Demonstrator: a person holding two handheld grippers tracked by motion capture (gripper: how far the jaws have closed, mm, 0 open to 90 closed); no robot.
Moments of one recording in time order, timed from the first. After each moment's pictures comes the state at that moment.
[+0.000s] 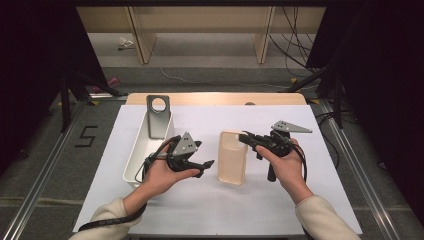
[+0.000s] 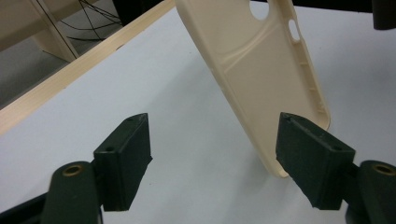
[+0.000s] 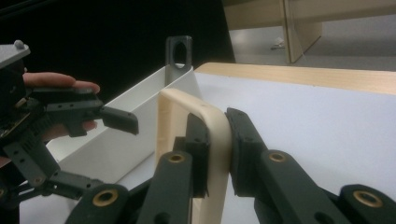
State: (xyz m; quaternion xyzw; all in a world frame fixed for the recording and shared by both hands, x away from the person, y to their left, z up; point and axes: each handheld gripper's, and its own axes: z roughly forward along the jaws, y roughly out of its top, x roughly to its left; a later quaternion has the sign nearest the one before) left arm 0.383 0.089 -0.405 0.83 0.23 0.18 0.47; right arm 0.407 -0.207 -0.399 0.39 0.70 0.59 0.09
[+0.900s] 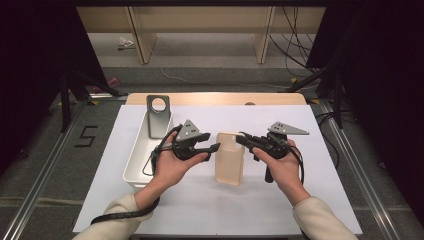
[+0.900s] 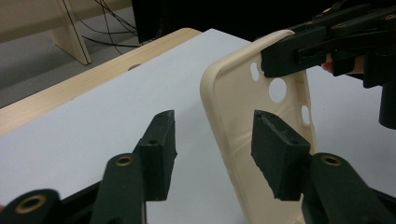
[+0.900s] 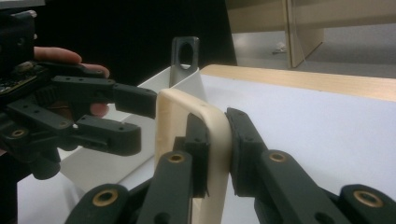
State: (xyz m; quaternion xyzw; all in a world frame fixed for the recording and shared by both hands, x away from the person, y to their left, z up) left arm 0.396 0.070 -0.384 0.79 0.31 0.16 0.51; right arm 0.401 -0.198 -0.398 0.38 0.71 0.59 0.10
